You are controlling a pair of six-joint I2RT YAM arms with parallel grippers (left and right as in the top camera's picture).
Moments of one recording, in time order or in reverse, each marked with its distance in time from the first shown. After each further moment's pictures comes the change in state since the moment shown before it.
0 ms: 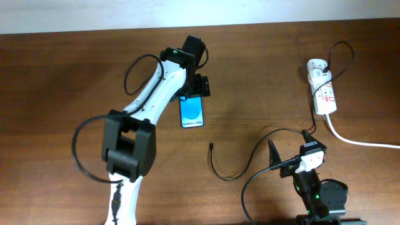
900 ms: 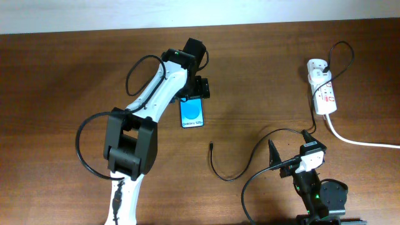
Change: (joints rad) left arm 0.000 0.025 0.000 0.006 0.000 0.000; right arm 0.000 0.000 0.000 0.000 0.000 0.000
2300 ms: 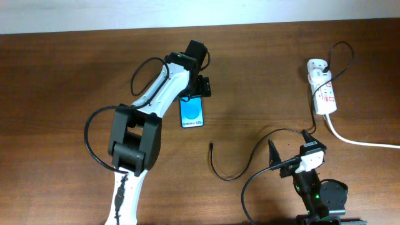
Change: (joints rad) left arm 0.000 0.061 0.000 0.105 -0.022 -0.003; right arm 0.000 0.000 0.000 0.000 0.000 0.000
